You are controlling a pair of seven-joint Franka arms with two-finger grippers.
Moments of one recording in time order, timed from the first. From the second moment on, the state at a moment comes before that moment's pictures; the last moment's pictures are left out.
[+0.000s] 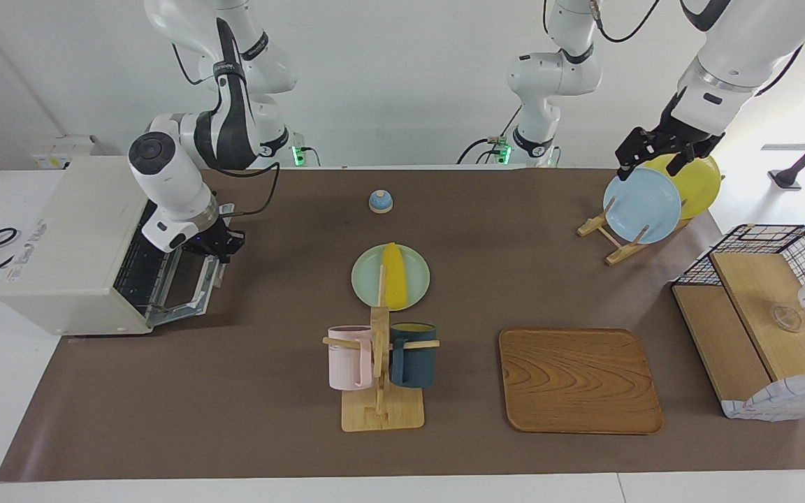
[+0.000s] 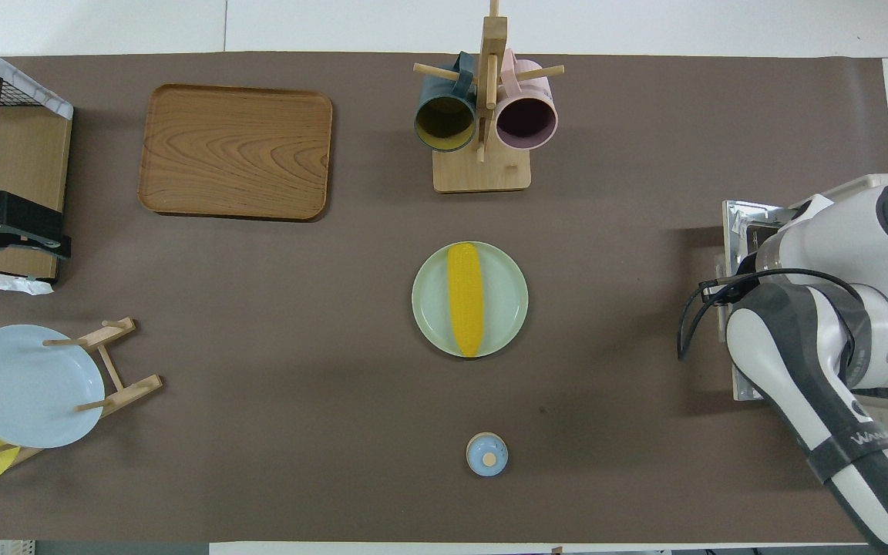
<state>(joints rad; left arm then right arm) -0.08 0.01 -0.02 -1.46 -0.02 1.36 -0.15 -0.02 0.03 0.02 -2.21 0.00 2.12 -0.08</state>
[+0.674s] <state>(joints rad) -0.07 0.01 -0.02 -1.51 -0.02 1.46 -0.15 0.05 0.02 0.01 -2.31 0.09 2.22 -0.03</state>
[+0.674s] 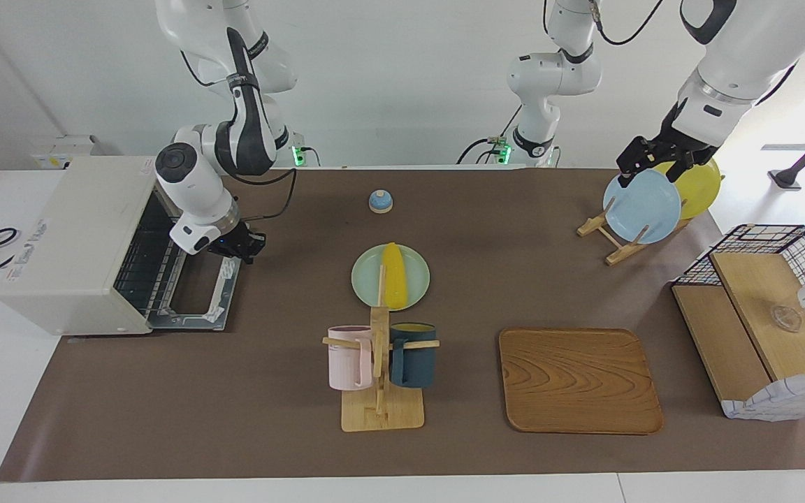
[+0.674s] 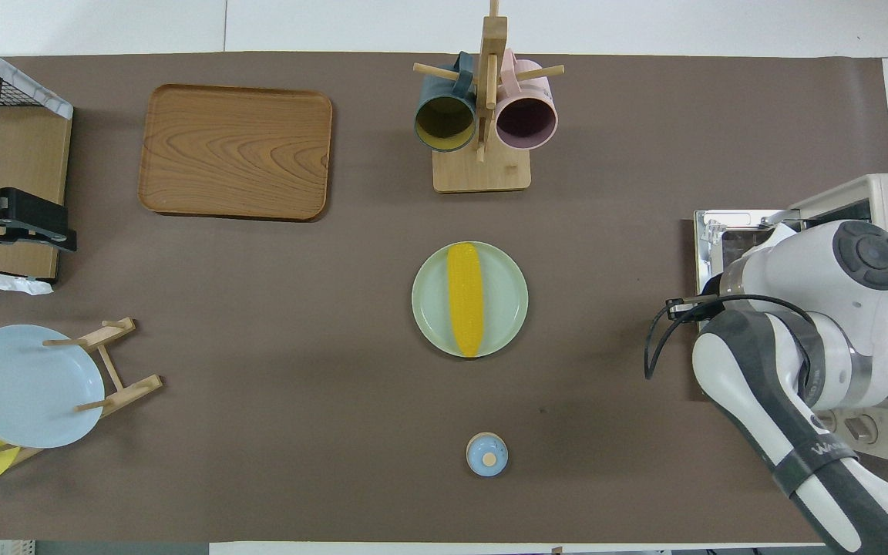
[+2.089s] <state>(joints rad) -0.06 0.01 -0.02 -1.52 -0.02 1.47 -0.12 0.71 0.53 0.00 -1.65 -0.07 2.25 0.80</state>
